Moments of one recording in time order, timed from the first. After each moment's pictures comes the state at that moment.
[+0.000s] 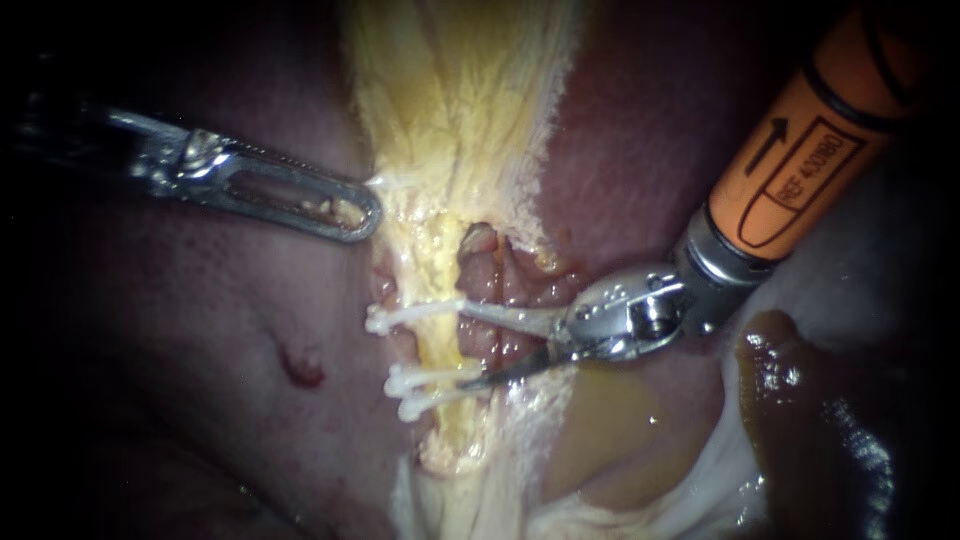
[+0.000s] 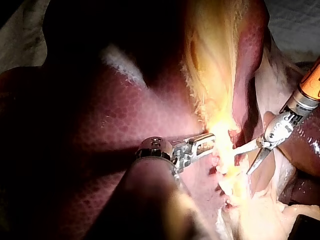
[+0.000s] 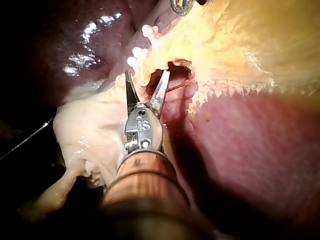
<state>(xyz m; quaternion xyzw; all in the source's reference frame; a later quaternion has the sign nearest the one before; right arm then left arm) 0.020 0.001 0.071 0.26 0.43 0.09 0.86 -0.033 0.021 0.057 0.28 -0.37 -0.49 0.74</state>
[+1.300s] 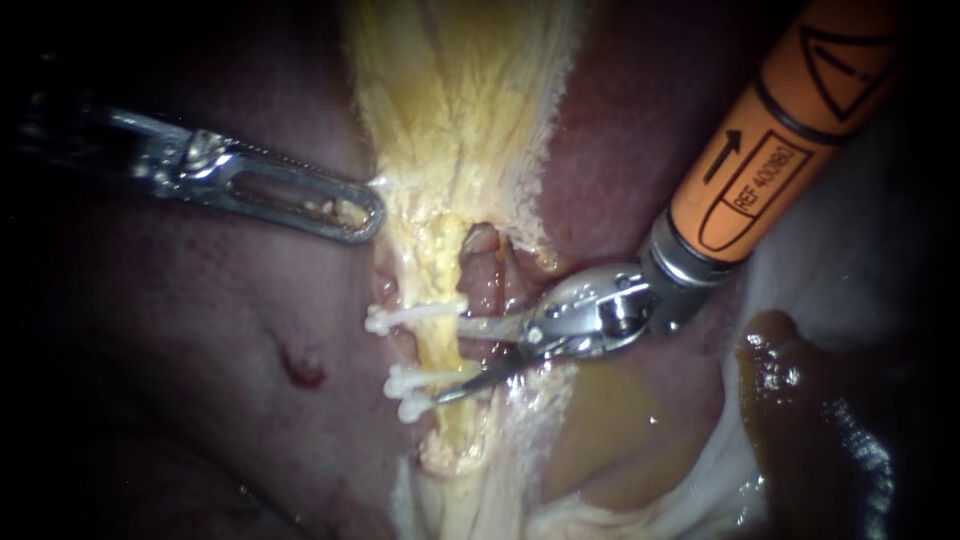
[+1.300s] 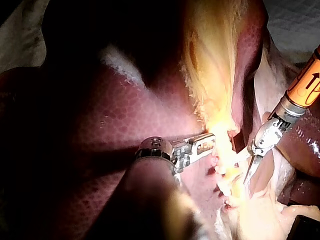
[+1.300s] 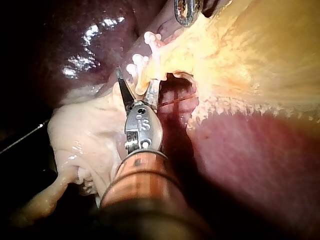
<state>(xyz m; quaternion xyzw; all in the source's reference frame) 0.023 0.000 0.072 0.33 0.48 0.03 0.81 -0.033 0.021 0.057 0.28 -0.37 -0.49 0.74</state>
